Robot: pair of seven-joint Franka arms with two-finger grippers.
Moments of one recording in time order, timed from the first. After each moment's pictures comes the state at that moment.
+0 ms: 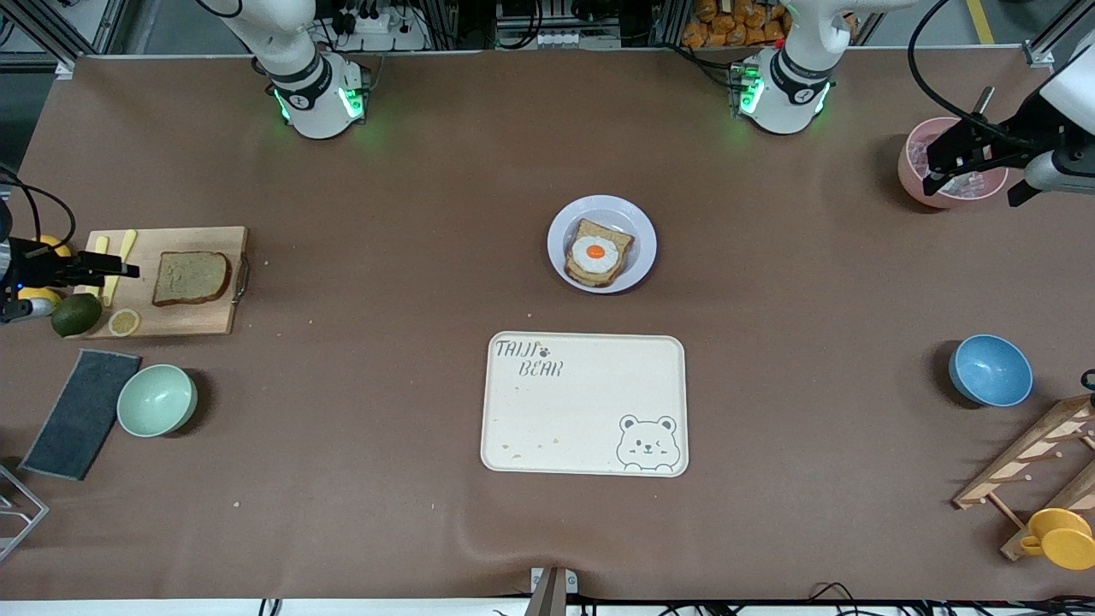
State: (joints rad) left arm -0.05 -0.05 -0.06 -1.50 -0.03 1.49 0.04; right arm -0.51 0.39 -0.07 -1.86 0.18 1.87 -0.75
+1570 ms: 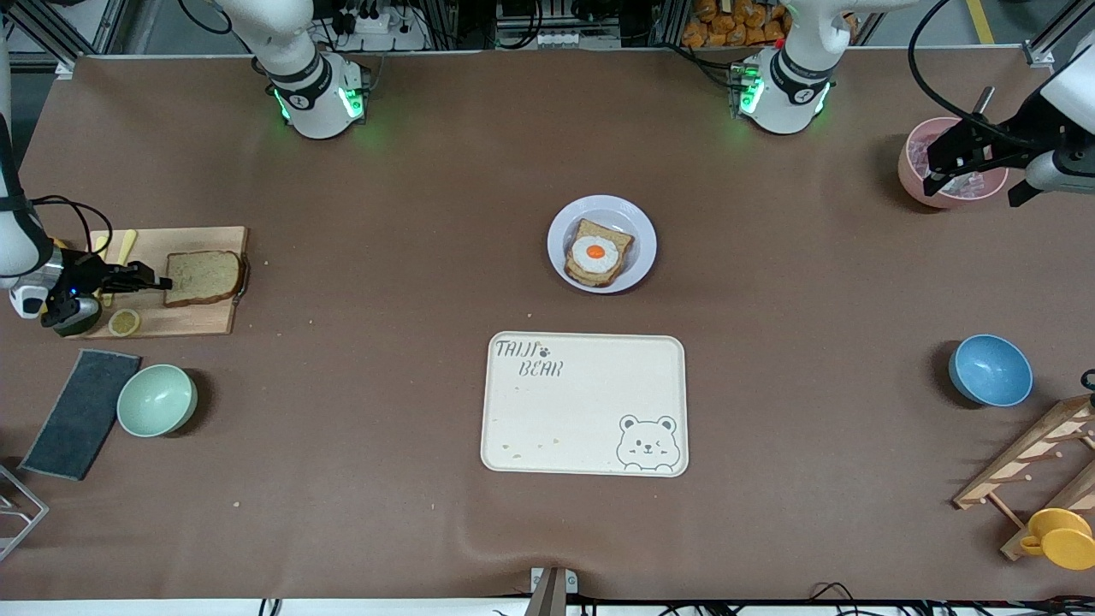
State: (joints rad) left arm -0.05 -0.05 -0.06 -1.50 -0.03 1.50 0.04; right arm -0.56 0.51 -0.05 -1.89 0.31 1.93 -0.95
